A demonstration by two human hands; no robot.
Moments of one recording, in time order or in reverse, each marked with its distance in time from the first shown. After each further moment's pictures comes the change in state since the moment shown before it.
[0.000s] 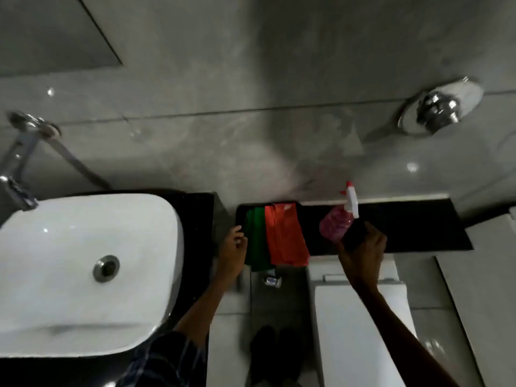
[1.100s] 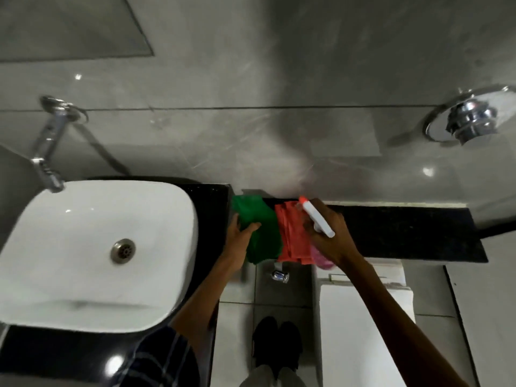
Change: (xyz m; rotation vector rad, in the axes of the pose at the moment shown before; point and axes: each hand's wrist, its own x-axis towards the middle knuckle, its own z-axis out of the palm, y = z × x) left_hand 0.010 0.024 -0.013 -0.660 -0.007 -0.245; right_hand 0.006 -0.116 0.015 0.231 -0.515 -0.539
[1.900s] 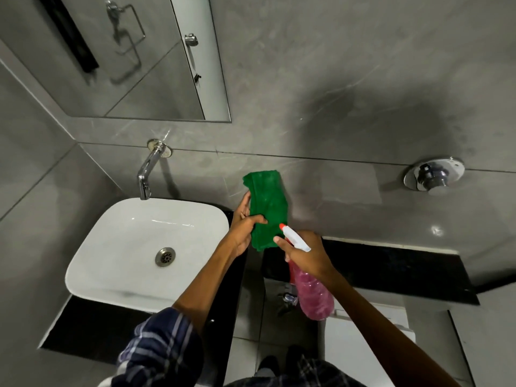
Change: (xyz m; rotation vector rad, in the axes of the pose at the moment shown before) left_hand -0.097 0.141 -0.034 -0.133 -0.276 0.292; right_hand -0.026 -0.124 0.029 0.159 -0.107 0.139
